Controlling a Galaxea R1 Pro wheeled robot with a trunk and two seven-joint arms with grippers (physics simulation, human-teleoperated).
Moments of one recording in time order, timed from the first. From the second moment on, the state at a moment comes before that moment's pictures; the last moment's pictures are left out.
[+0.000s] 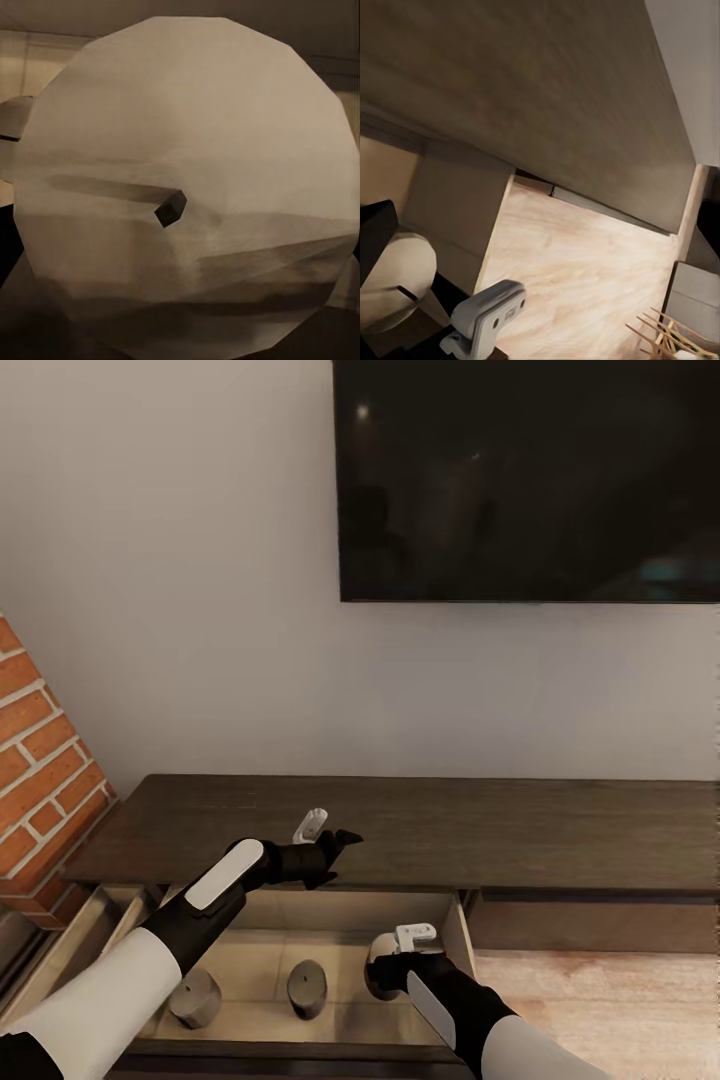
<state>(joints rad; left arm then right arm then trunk) -0.79 0.12 -0.65 -0.95 1.79 0.54 0.37 -0.62 0.14 0.58 -0.43 -0.55 0.34 -0.15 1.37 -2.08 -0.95</state>
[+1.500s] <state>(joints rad) -0.79 0.11 -0.62 -0.95 1.80 0.53 0.37 -0.62 0.14 0.58 -0.43 -0.55 0.34 -0.23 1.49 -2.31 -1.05</state>
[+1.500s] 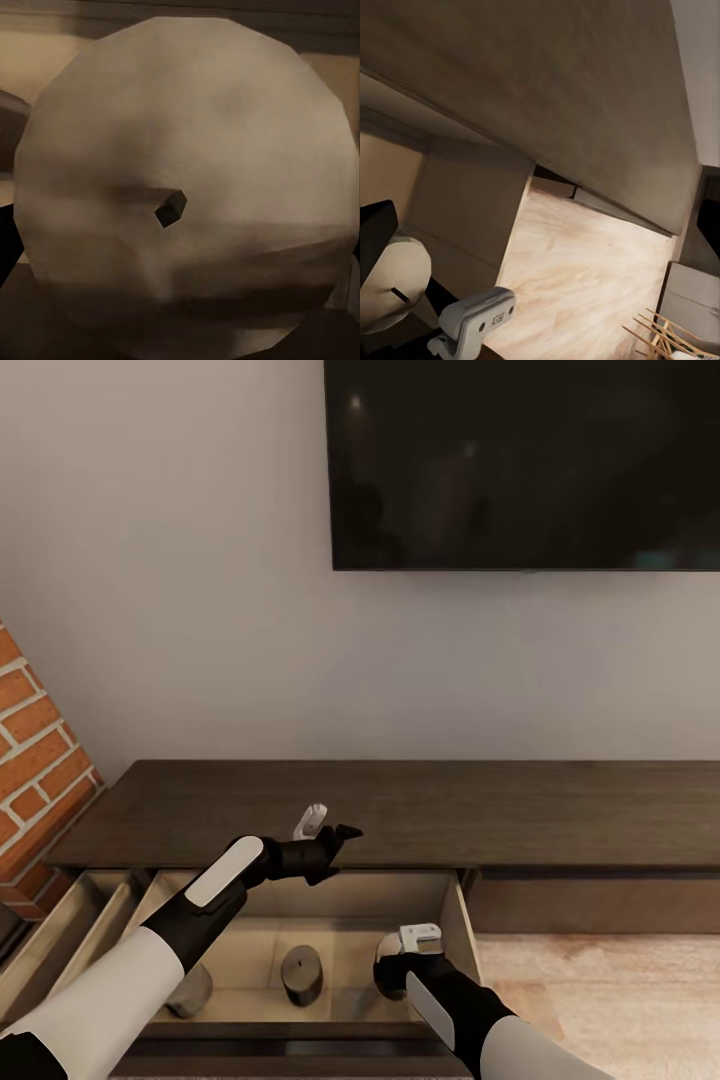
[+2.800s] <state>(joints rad) -0.79 0.11 -0.62 -0.95 1.80 0.54 0.37 -0.62 0.14 0.58 -0.43 -0.55 0.34 -0.22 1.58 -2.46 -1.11</state>
